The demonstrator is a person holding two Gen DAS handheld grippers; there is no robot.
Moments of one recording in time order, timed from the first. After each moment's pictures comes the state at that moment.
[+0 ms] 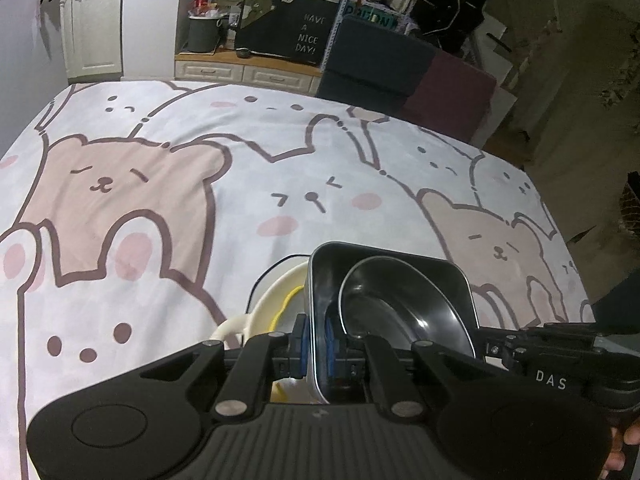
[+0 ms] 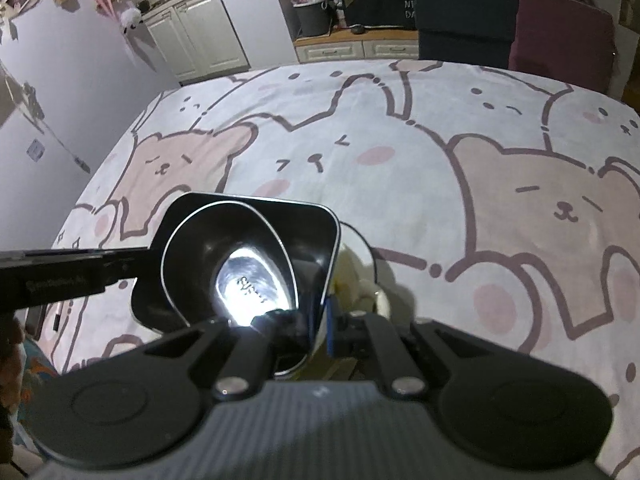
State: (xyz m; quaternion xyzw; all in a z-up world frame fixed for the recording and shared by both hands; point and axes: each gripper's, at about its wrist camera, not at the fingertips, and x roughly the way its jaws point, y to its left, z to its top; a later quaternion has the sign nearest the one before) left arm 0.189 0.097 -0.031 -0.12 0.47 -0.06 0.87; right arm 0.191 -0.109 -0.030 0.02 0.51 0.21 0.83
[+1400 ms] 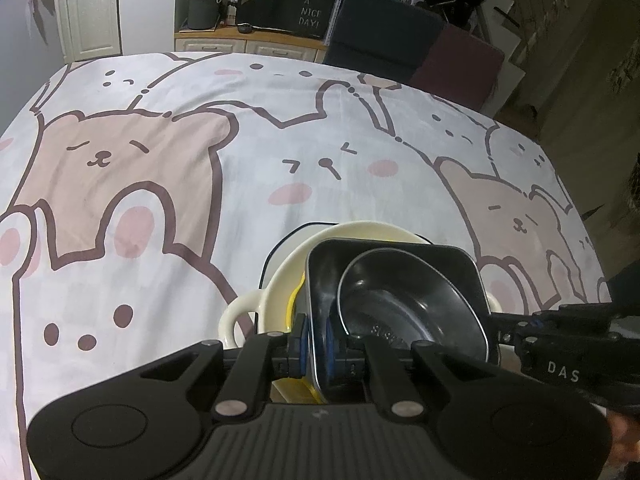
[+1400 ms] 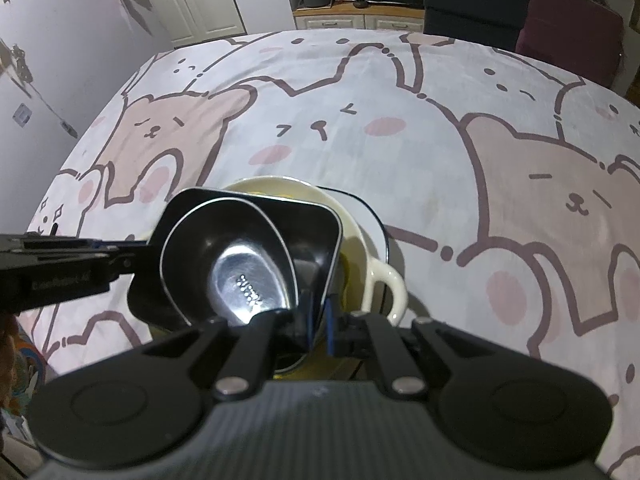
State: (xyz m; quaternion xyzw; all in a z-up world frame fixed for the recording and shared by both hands) left arm 0.199 0.099 -0.056 -0.10 0.50 -0.06 0.86; right arm 0.198 -0.088 -0.045 -0.02 0.54 0.20 0.81
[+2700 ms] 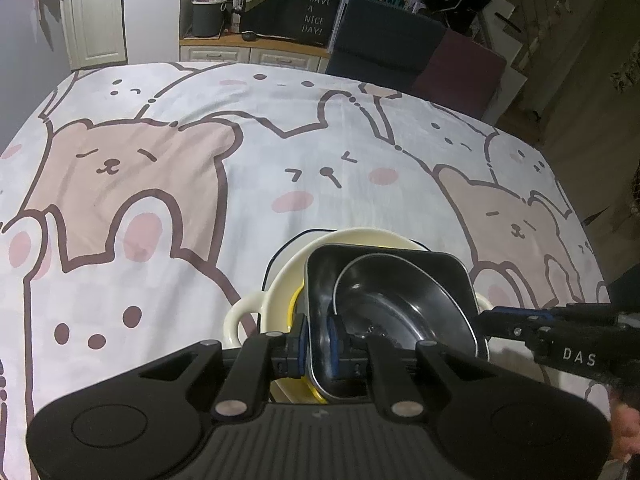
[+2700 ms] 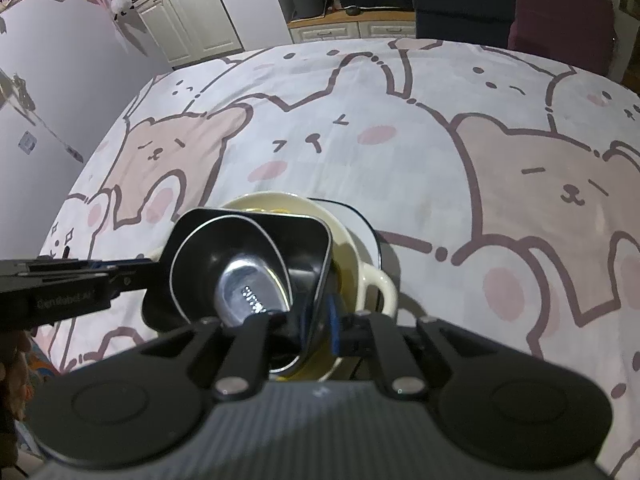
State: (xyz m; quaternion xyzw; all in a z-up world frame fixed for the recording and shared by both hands) left arm 0.190 0.099 -0.042 -0.10 0.49 -0.06 0.86; right arm 0.198 -0.101 -0.037 0.02 0.54 0.20 0.82
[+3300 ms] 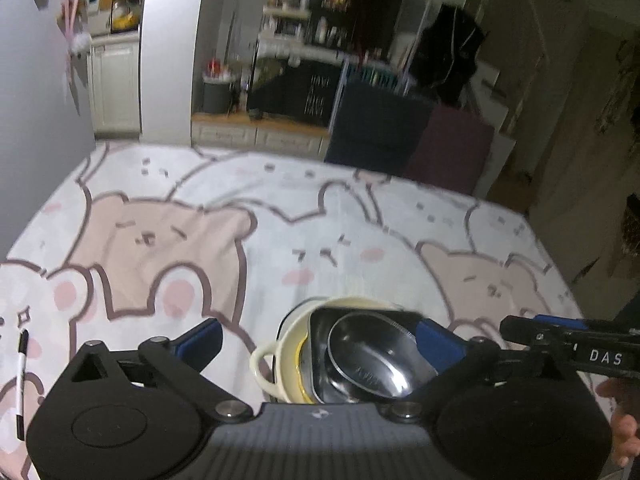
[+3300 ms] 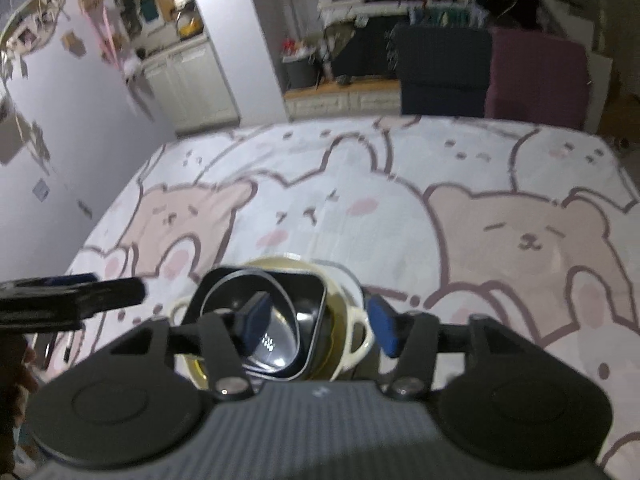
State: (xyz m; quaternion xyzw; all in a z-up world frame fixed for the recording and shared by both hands) left arm 0.130 0.109 0.027 -0.10 0.37 -0.04 0.92; right arm 0.151 -0.132 0.023 0.05 0.43 0.18 0.88
